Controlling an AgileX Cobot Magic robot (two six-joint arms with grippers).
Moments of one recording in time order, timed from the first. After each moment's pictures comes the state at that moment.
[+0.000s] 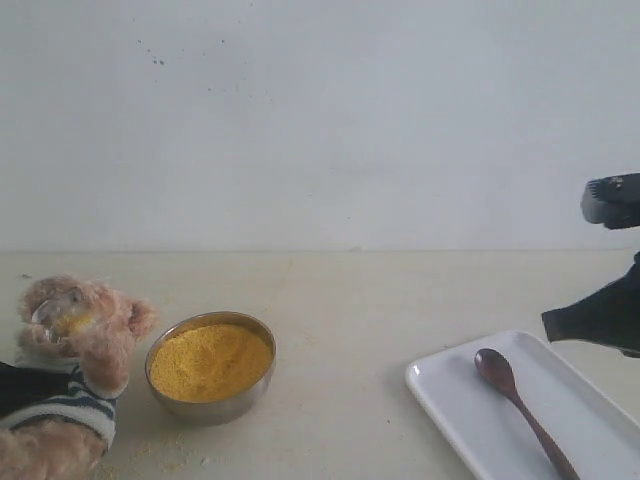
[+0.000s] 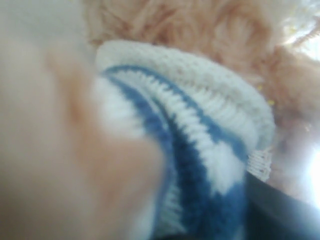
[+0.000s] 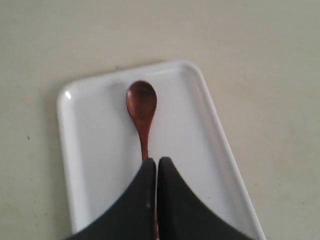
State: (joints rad) left arm 0.44 1.92 -0.60 -1.58 1.19 1.25; right arm 0.24 1.23 -0.74 -0.15 0.39 0.16
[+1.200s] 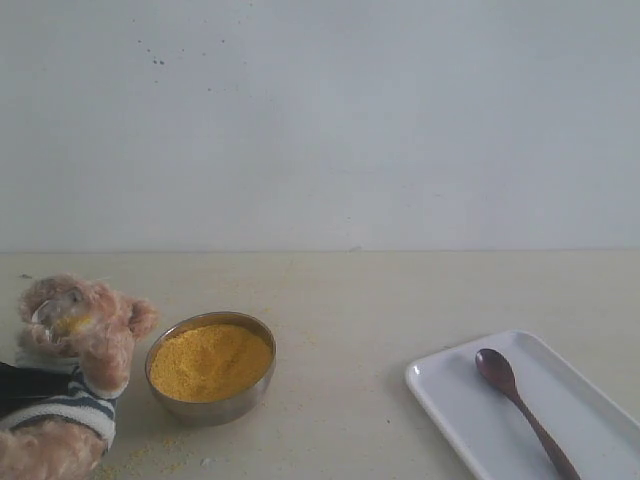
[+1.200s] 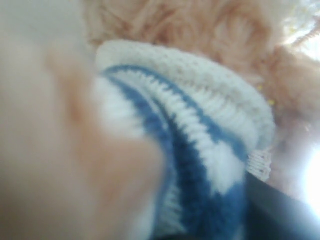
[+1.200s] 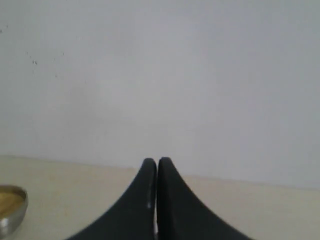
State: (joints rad) left arm 0.44 1.92 -0.60 -1.58 1.19 1.25; right arm 0.23 0.16 -0.12 -0.14 -0.09 0.15
